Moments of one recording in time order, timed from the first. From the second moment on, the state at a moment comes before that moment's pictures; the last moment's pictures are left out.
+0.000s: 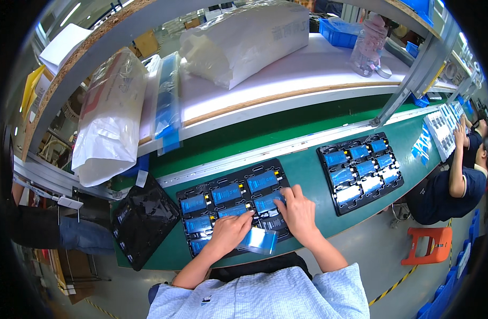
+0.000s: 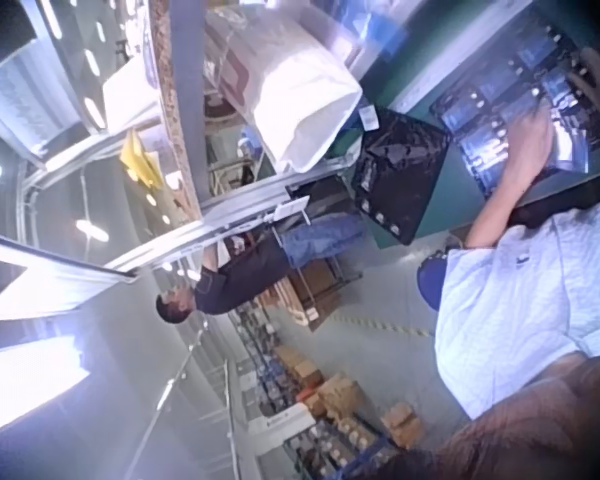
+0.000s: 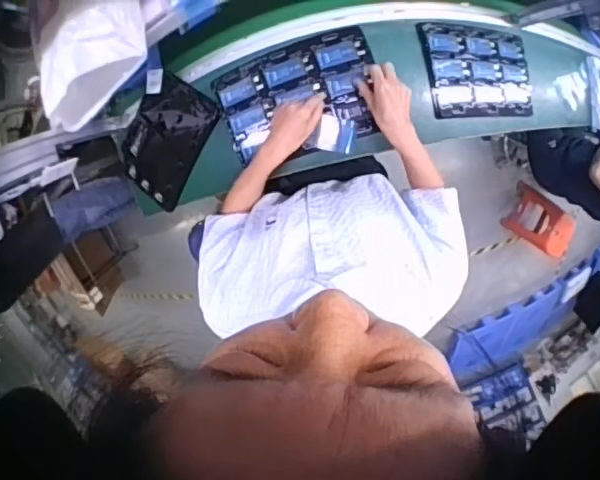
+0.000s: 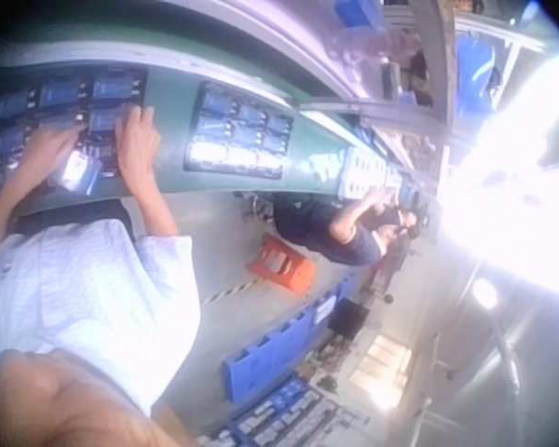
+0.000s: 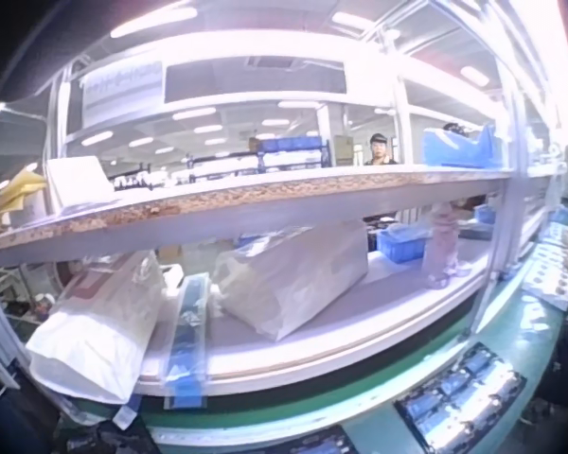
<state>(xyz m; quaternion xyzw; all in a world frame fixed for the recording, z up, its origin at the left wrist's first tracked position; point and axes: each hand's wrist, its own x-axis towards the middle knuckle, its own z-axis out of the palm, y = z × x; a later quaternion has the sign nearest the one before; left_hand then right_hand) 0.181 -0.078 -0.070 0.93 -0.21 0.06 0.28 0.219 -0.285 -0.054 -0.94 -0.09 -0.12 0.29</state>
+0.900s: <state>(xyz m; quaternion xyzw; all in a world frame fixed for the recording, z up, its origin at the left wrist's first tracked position) 0.120 -0.063 -0.019 0.88 -0.24 -0.05 0.41 0.136 -0.282 -0.073 -0.72 -0.17 0.25 0.62</state>
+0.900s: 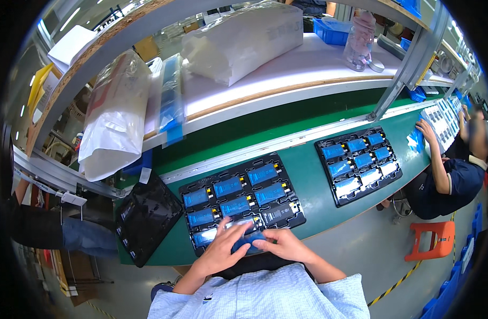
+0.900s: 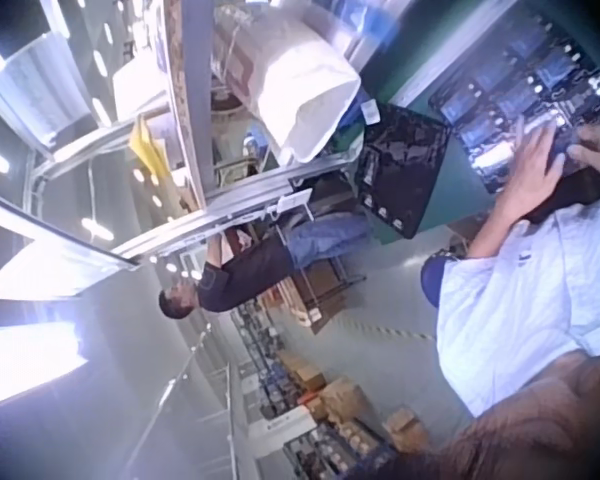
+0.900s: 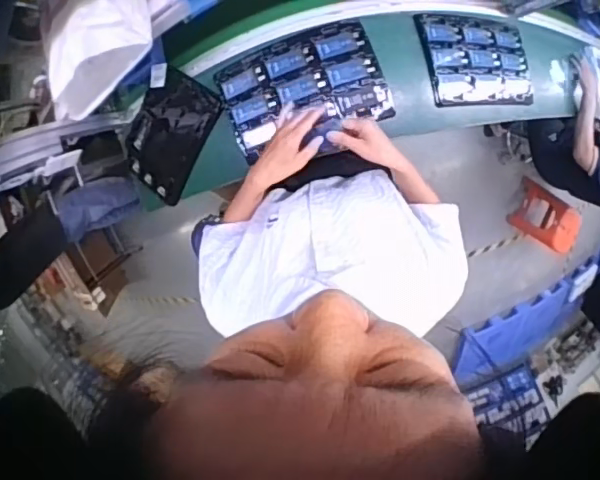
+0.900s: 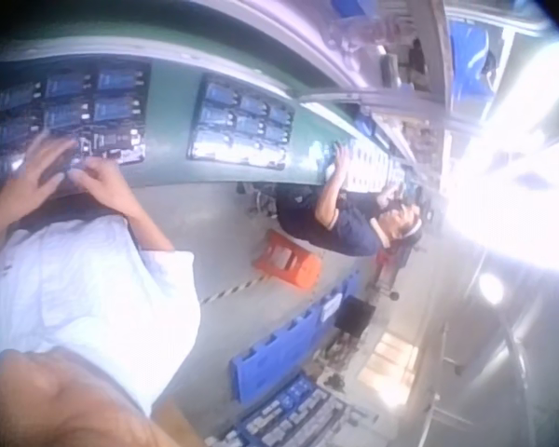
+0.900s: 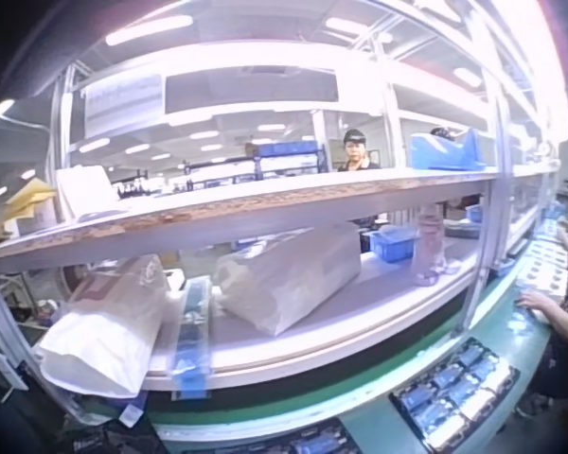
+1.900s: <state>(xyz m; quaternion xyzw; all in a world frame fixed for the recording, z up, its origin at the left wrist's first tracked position) 0.117 -0.042 -0.028 0.78 -0.12 -0.19 0.59 0.149 -0.333 -0.009 -0.81 -0.19 0.09 0.55</state>
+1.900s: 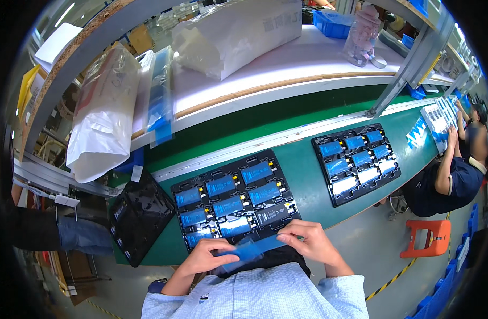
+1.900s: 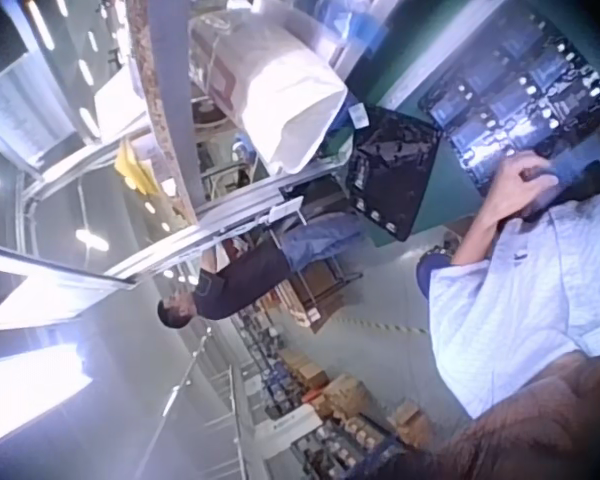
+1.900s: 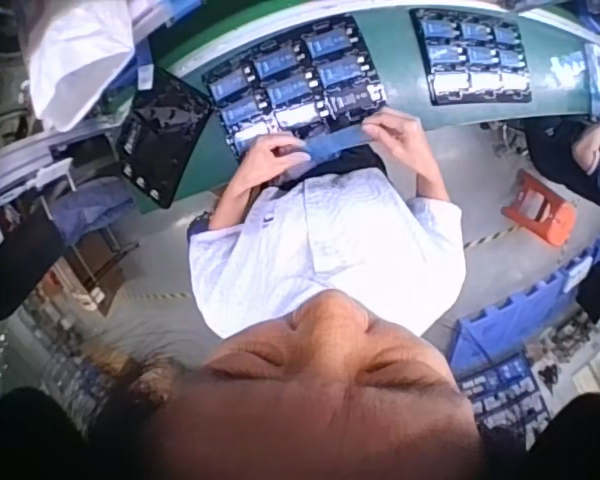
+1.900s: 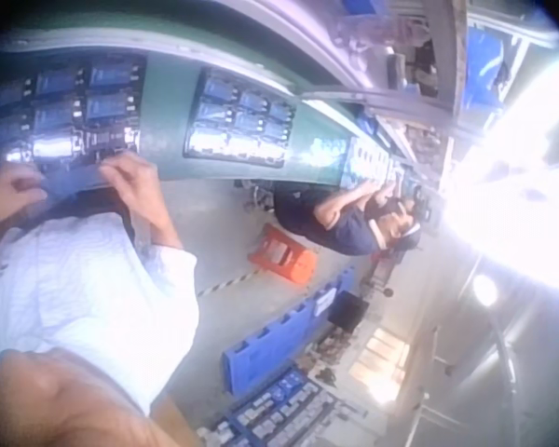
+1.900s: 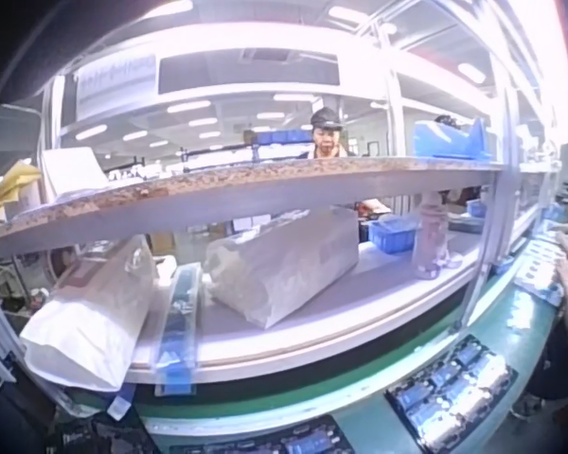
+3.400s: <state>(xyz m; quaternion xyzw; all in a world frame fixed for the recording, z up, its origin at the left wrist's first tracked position) 0.143 -0.073 -0.046 0.84 -0.26 -0.22 0.41 0.202 -0.331 -0.069 -0.86 -0.02 0.16 0.49</state>
